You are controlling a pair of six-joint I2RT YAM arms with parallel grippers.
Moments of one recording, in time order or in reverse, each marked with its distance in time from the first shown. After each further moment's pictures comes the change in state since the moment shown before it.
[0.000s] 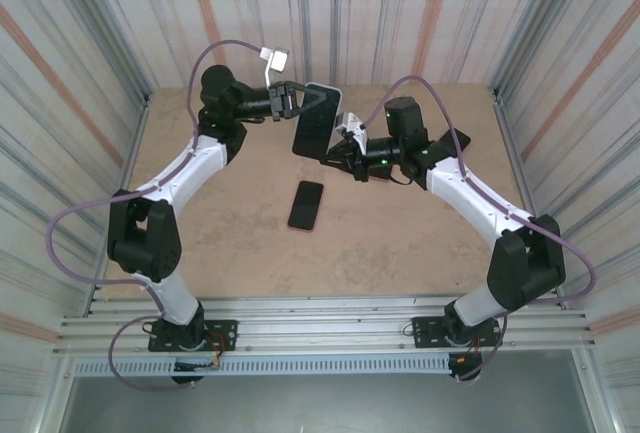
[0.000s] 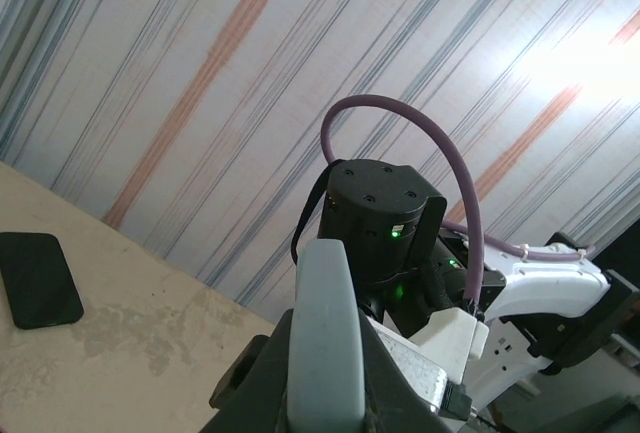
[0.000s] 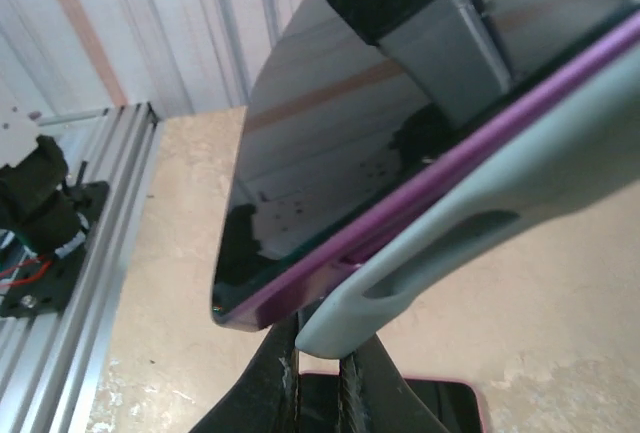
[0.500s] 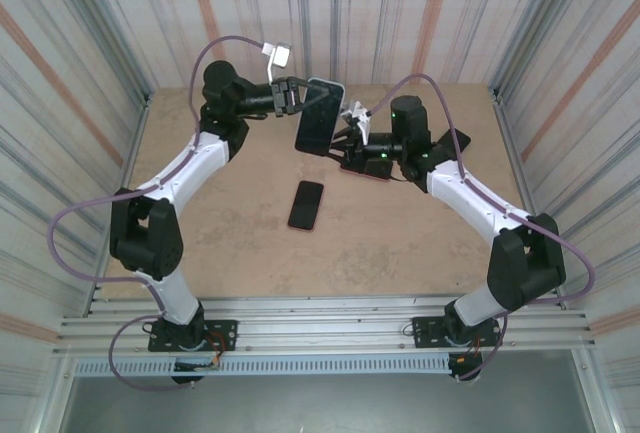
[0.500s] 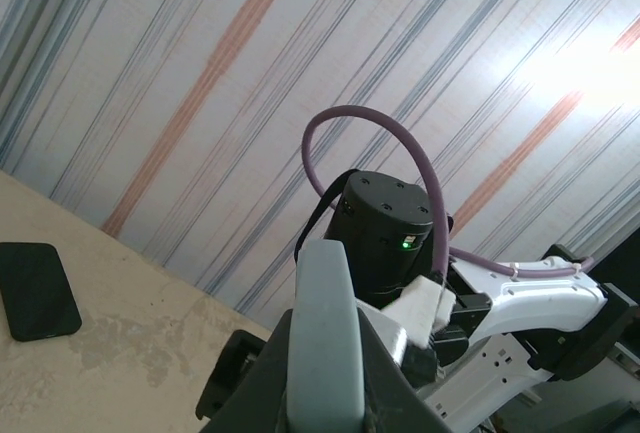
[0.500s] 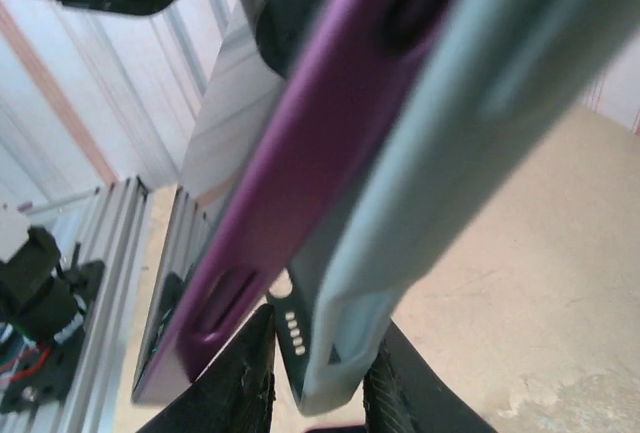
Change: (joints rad) left arm -0.012 0.015 0.043 -0.021 -0.018 0.009; right arm -0.020 -0.001 -0.056 0.270 0.004 0.313
